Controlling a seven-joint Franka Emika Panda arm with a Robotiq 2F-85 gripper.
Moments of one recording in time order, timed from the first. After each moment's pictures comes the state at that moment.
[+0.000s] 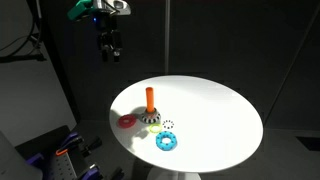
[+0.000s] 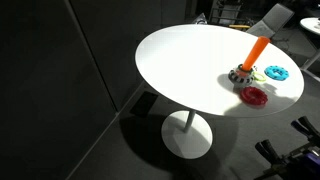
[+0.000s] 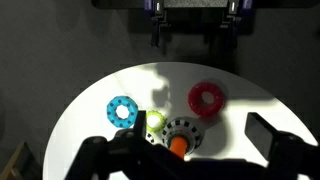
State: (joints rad) arm -0.02 -0.39 0.10 -2.28 -0.14 1.72 0.11
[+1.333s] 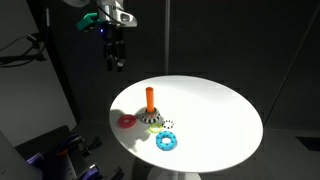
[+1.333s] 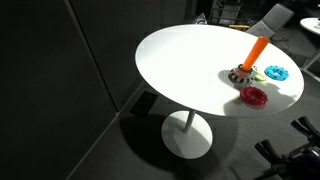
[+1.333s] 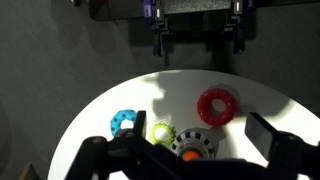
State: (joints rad) arm -0.03 -0.31 0.07 -2.30 -0.16 1.74 0.18
